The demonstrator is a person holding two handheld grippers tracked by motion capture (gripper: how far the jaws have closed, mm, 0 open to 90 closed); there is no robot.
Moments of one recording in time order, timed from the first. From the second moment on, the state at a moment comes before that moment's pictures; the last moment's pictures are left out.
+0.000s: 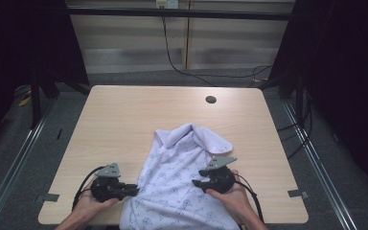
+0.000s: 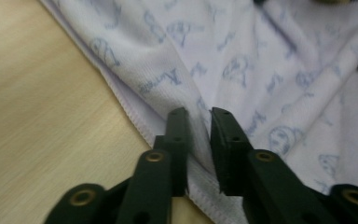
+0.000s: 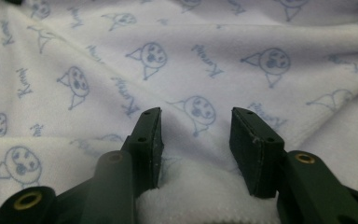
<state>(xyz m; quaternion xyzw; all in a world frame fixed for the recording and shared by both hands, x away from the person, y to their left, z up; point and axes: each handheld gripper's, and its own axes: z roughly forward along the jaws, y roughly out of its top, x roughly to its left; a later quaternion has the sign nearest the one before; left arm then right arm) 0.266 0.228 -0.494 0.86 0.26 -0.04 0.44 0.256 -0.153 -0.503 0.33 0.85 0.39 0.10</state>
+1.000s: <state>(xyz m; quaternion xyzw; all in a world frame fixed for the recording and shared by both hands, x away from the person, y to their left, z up) 0.256 0.244 -0.490 0.84 0.29 -0.01 0.46 0.211 -0.206 -0.473 0.35 0.82 0.44 0.10</state>
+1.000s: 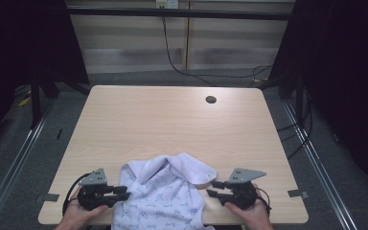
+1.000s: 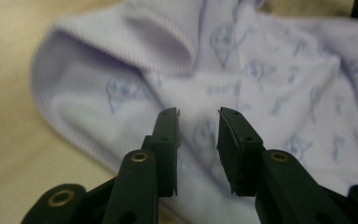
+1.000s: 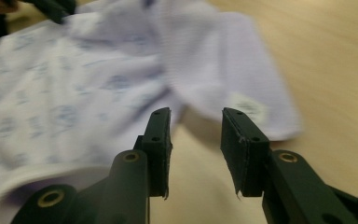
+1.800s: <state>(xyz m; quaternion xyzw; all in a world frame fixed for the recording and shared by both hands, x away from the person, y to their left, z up) 0.304 0.208 -0.453 0.80 0.28 0.02 0.53 0.247 -0.211 -0.457 0.36 0.80 0.46 0.16</state>
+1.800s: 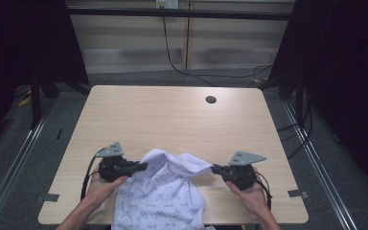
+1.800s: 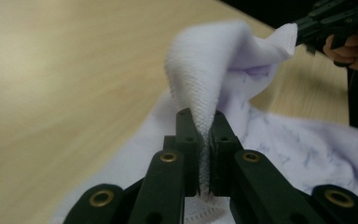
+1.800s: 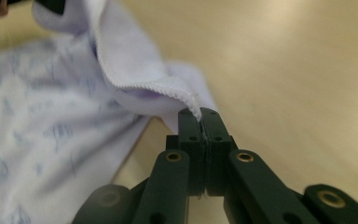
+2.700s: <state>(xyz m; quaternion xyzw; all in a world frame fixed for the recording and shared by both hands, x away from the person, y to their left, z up) 0.420 0.253 -0.399 0.73 0.43 0.14 0.52 0.377 -0.217 -0.381 0.43 0.76 0.44 0.23</state>
